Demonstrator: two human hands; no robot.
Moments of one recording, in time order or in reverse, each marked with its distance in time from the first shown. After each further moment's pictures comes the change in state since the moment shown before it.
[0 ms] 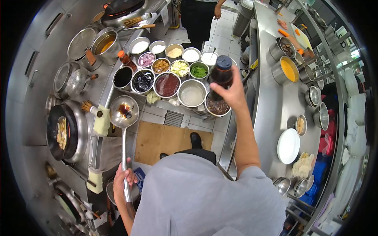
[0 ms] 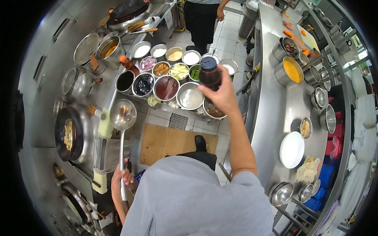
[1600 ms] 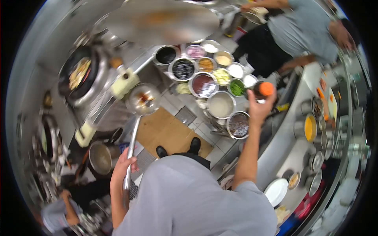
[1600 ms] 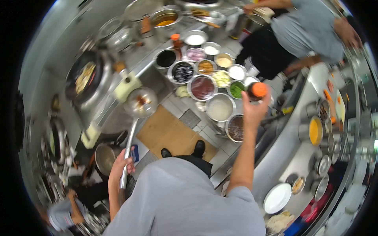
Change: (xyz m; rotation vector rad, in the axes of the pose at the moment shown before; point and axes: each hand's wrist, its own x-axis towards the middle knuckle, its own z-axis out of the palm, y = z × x) left_hand -0.032 -0.043 0.006 0.108 0.300 0.013; right_hand 0.044 0.043 0.049 -0.382 0.275 -0.263
